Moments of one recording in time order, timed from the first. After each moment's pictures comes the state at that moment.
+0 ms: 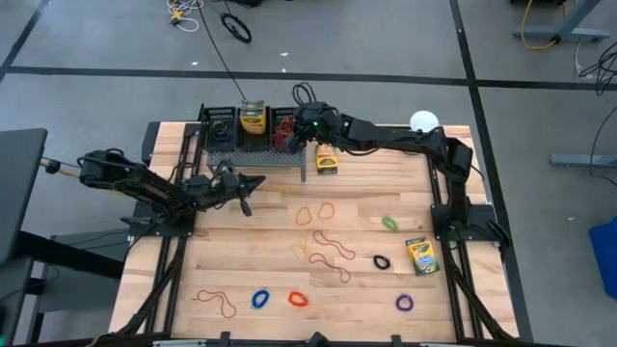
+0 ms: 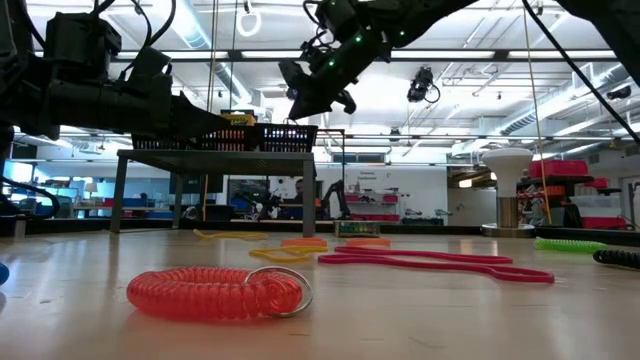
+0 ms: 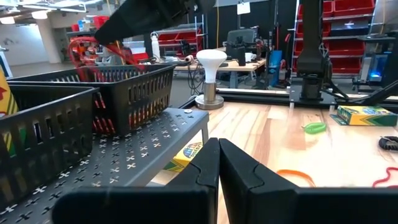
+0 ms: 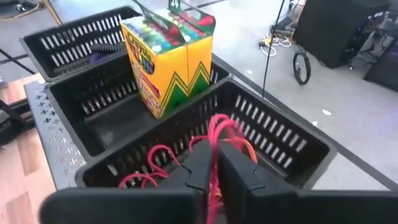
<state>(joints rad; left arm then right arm) 0.08 1.28 0.01 1.34 -0.36 0.09 -0.34 1.97 1.67 -0.18 0.26 0.14</state>
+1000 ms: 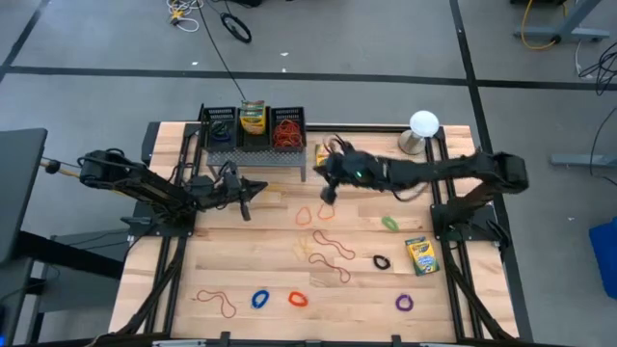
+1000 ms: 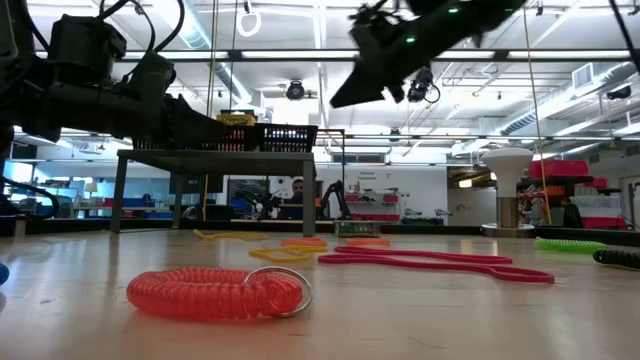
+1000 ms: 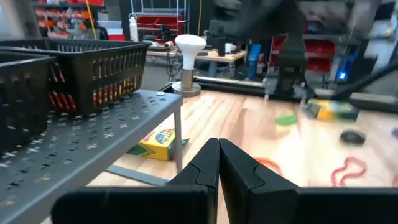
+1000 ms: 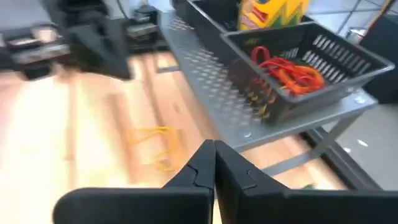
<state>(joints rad) 0.08 1.28 0.02 1.27 -0.28 -0.01 -0.09 1.50 0.99 0.05 0.28 0.05</state>
